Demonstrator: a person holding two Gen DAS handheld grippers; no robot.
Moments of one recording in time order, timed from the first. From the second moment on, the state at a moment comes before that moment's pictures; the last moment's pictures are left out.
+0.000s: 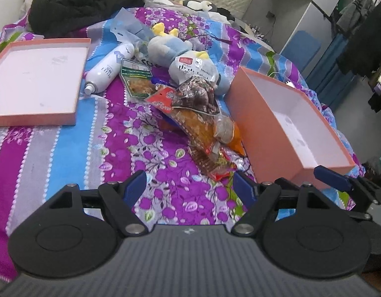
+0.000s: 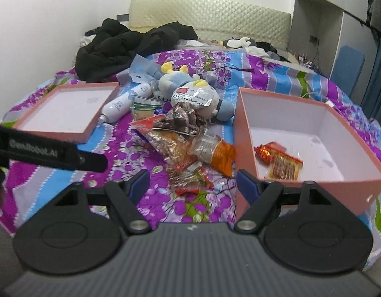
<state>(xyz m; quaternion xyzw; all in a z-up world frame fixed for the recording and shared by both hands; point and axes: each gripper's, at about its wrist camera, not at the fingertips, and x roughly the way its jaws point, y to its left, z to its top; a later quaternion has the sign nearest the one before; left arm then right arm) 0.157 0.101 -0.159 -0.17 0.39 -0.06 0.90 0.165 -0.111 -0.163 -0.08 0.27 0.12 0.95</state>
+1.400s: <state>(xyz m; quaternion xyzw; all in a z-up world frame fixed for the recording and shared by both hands) 0.333 0.132 -0.272 -0.35 0.40 -0.12 0.84 0.306 -0.037 -0.255 -0.24 0.26 0.12 0.93</state>
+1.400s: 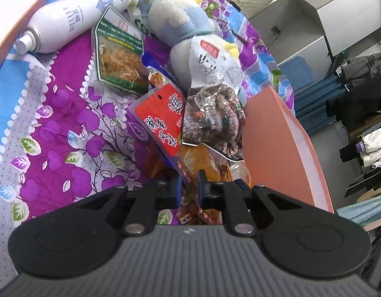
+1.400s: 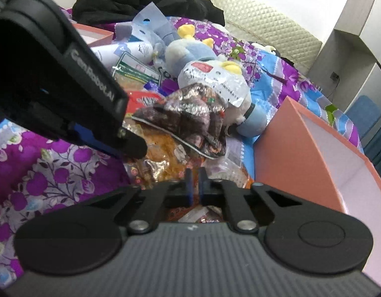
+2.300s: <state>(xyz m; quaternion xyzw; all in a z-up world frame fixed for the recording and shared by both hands) 0.157 0.174 -0.219 -0.36 0.38 -0.04 0.85 0.183 -0.045 -0.199 -0.21 0.23 0.18 0.93</state>
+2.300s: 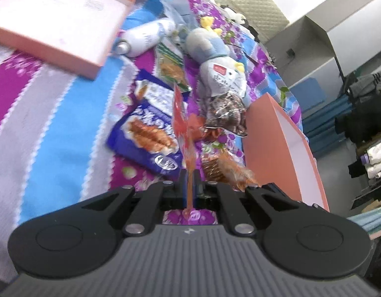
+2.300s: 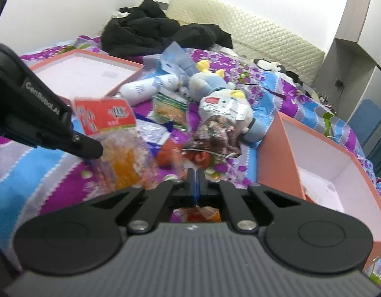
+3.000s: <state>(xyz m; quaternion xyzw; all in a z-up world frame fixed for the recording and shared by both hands) 0.117 0.165 -0.226 -0.29 0.41 -0.04 0.86 0.144 -0.065 -0.231 -0.13 0.30 0.22 0.92</state>
